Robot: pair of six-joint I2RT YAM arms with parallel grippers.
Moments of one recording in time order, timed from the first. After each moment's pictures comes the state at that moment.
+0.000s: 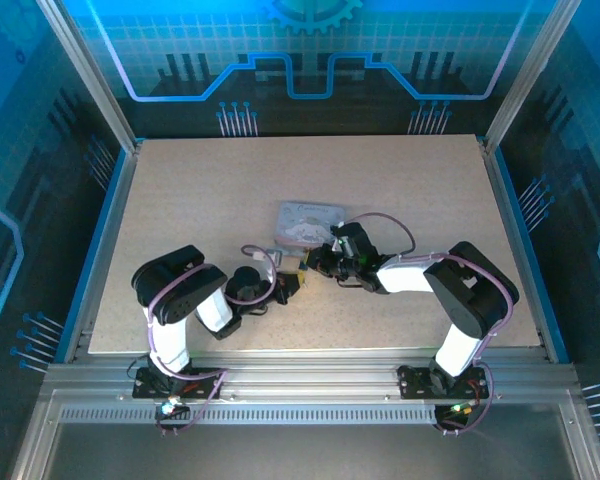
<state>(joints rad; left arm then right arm) -0.67 1.89 0.28 1.28 0.19 -0.69 0.65 1.72 0.71 0.34 -0.31 1.02</state>
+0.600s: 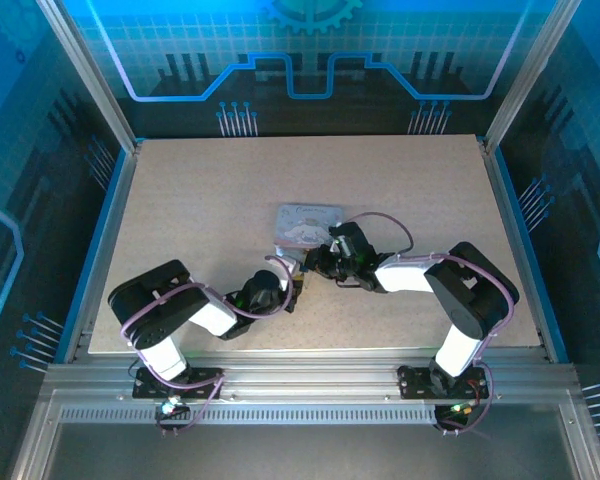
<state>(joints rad) -0.81 1.70 0.35 0.85 -0.12 -0.33 0.66 1.71 0.73 0.30 -0.29 1.01</state>
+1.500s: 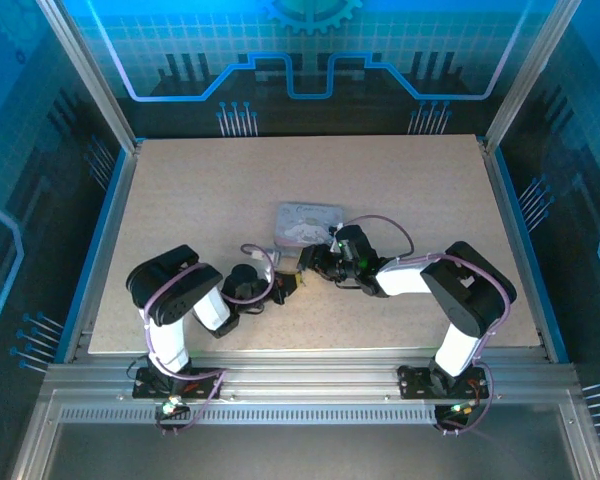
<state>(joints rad) -0.62 1.87 0.27 1.25 0.26 -0.65 0.66 1.73 0.68 0.45 -0.34 1.08</state>
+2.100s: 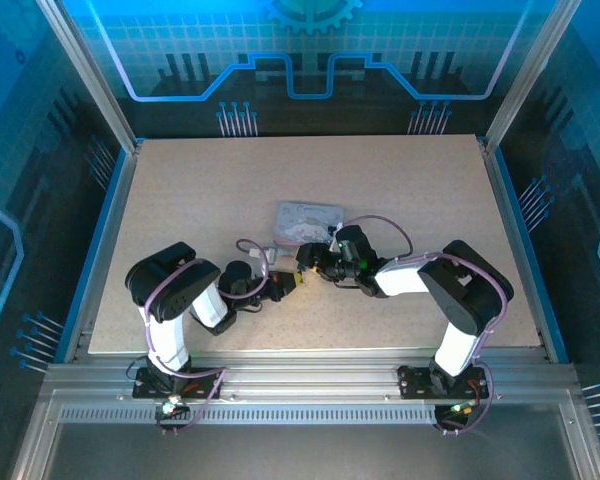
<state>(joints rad) -0.56 1.88 0.27 1.28 0.40 -0.77 0.66 1.75 0.68 0.51 -0.35 1.11</state>
